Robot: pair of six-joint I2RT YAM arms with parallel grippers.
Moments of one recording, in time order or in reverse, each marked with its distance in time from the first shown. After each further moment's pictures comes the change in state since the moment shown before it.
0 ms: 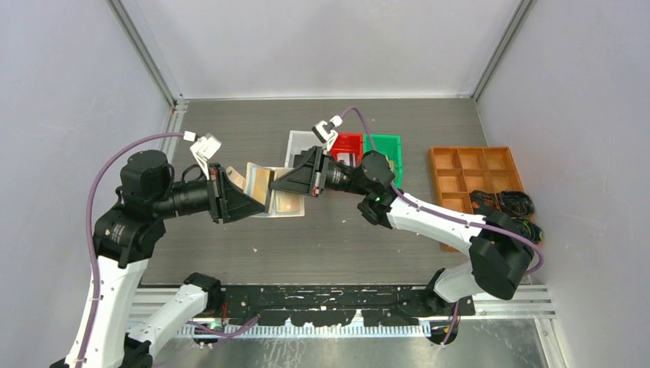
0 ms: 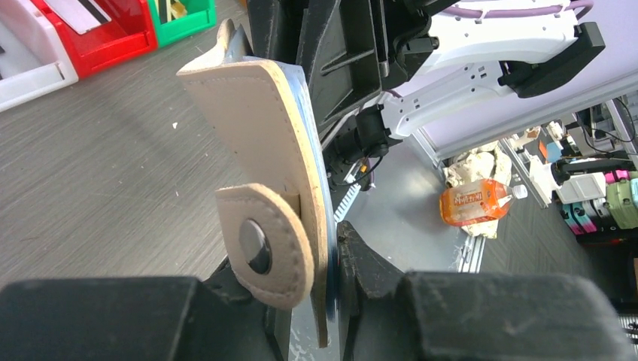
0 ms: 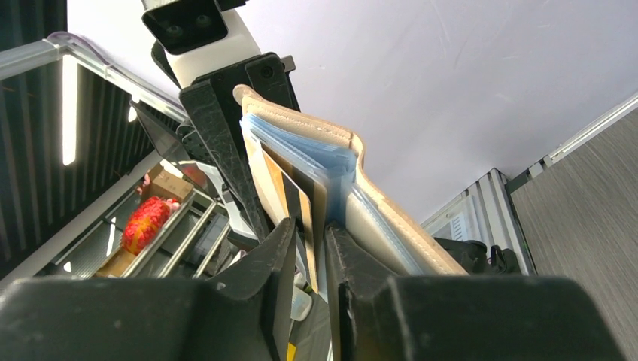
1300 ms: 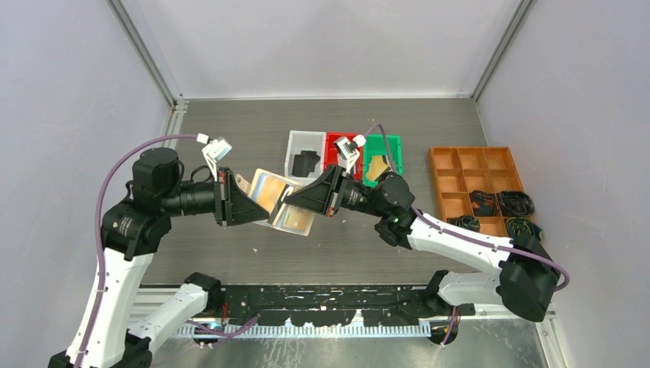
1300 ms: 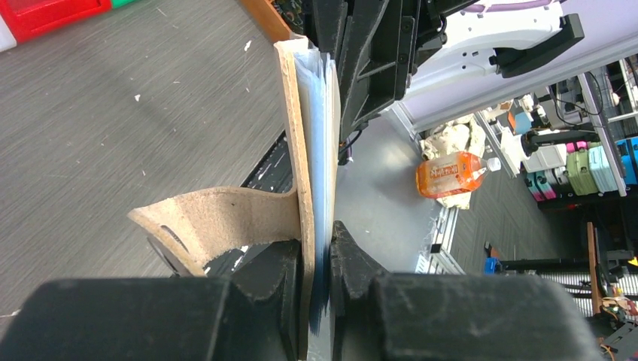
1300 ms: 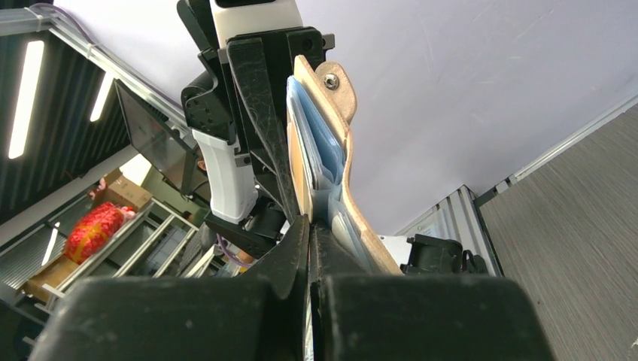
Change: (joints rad) left arm -0.006 0.010 -0.007 -0.040 0.068 0.005; right arm 0.041 -0.209 -0.193 -0.013 0.130 -0.152
